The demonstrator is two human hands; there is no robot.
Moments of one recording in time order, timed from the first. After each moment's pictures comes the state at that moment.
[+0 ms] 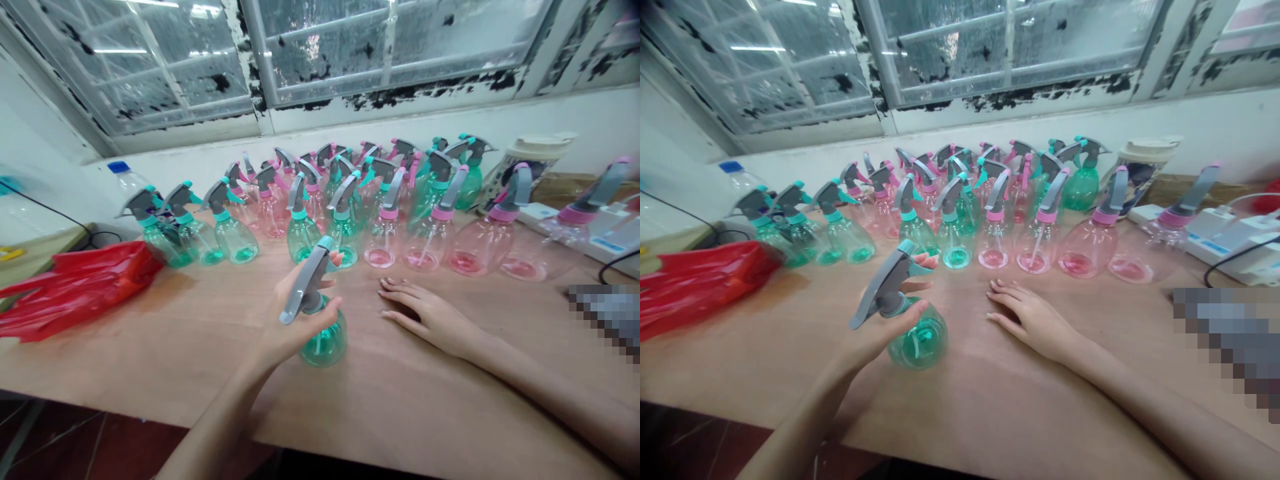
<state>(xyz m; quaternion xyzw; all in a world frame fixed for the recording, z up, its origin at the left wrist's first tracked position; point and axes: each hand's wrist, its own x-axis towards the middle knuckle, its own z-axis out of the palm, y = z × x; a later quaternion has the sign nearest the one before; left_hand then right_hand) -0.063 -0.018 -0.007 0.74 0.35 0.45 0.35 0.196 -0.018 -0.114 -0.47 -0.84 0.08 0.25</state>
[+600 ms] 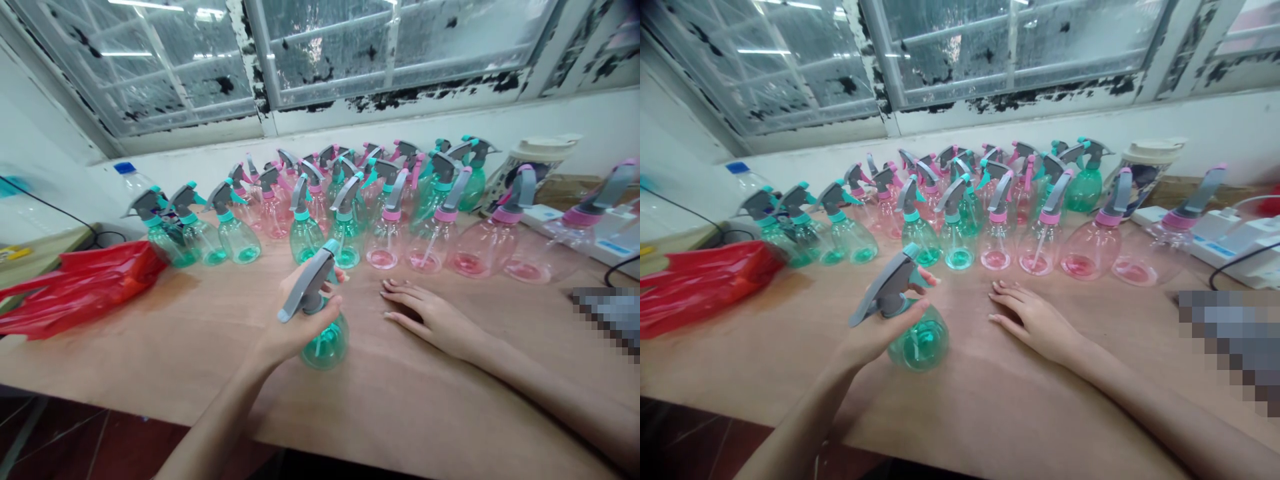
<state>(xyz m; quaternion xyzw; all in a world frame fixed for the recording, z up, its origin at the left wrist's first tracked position) -0.064 -0.022 -0.003 0.76 0.39 0.42 0.31 0.196 -0.018 -0.114 -0.47 -0.84 0.08 0.25</state>
